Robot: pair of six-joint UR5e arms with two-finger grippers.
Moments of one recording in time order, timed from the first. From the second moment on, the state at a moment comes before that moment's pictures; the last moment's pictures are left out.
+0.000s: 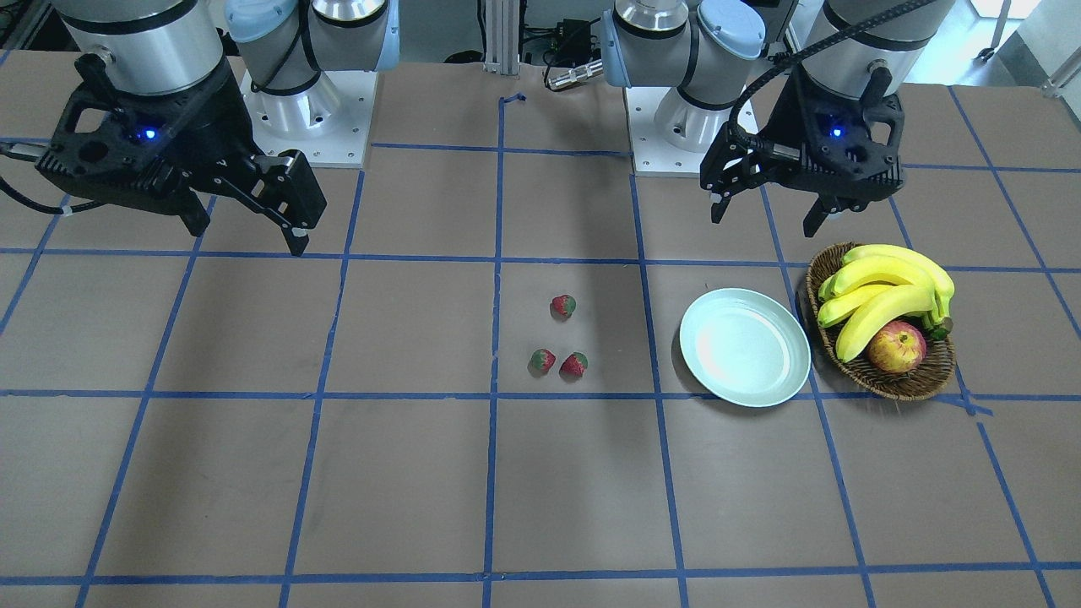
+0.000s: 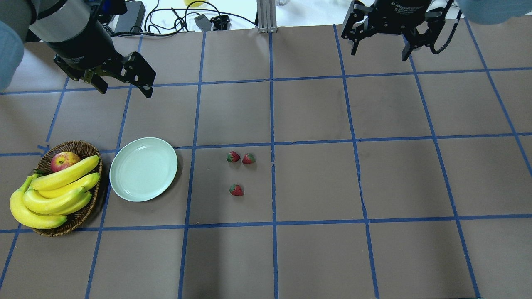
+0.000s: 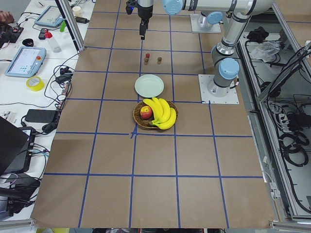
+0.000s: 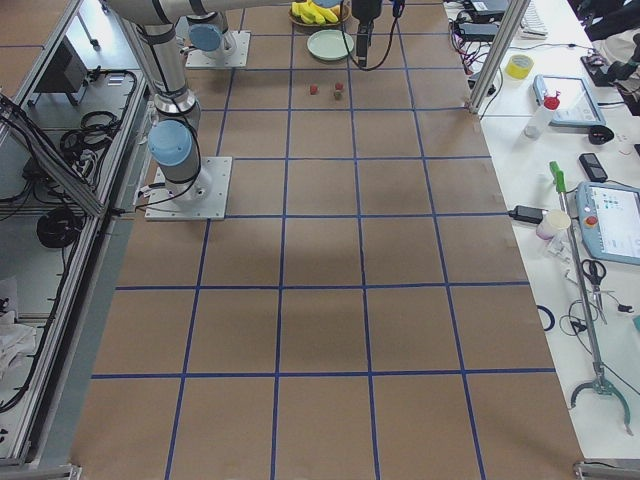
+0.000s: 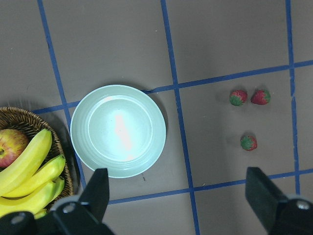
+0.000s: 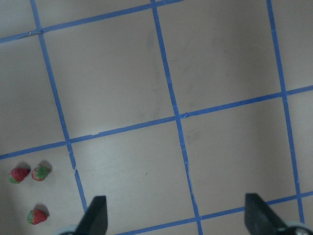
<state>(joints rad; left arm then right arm) -1.52 -1.55 -1.55 -1.55 1.56 0.20 1.63 -1.47 1.36 -1.58 -1.59 0.28</state>
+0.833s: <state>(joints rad) -1.51 -1.55 -1.57 -1.55 1.56 0.21 1.63 -1.46 1.37 -1.62 -1.58 0.28</state>
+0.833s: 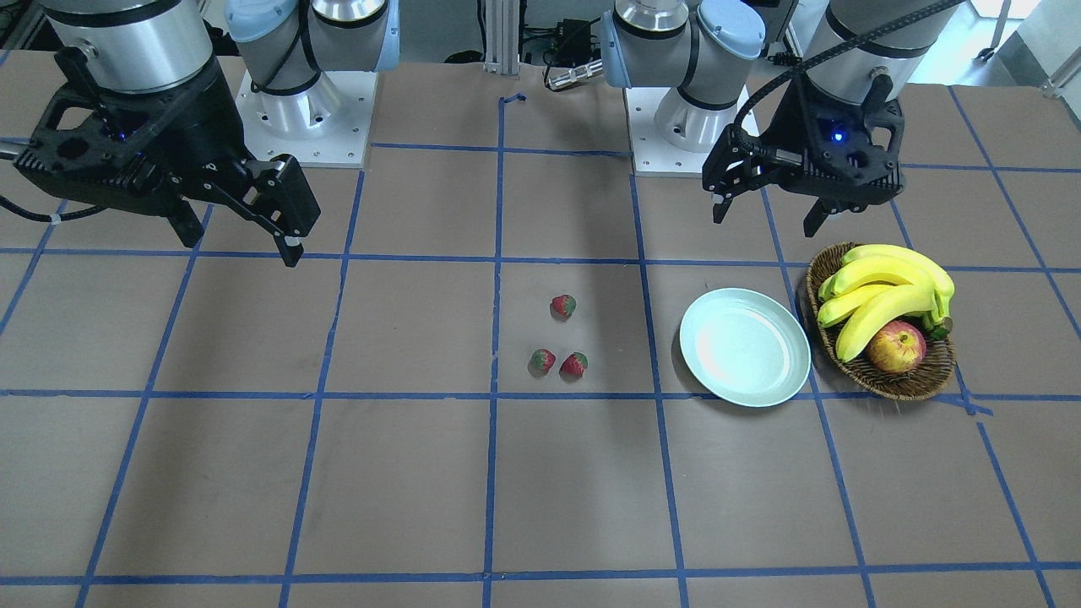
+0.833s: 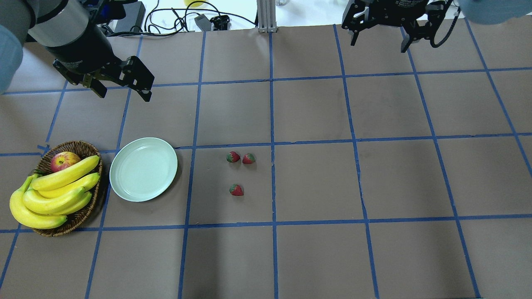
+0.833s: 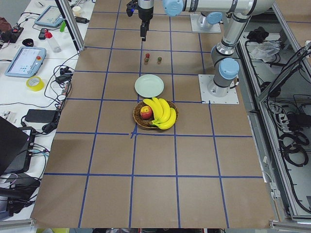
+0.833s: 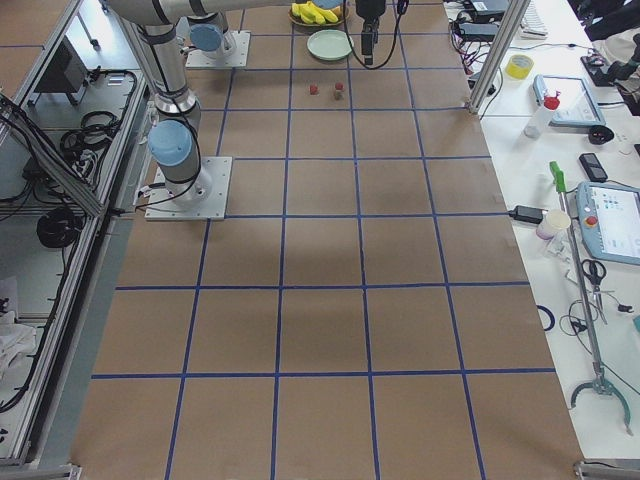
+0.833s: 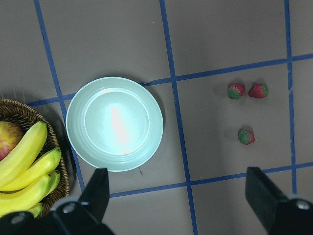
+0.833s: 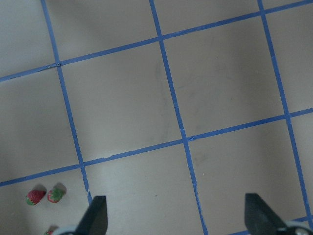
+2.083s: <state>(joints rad) -1.51 -1.55 -1.57 -1.55 1.56 0.21 1.63 -1.44 1.41 -1.65 -1.57 0.28</state>
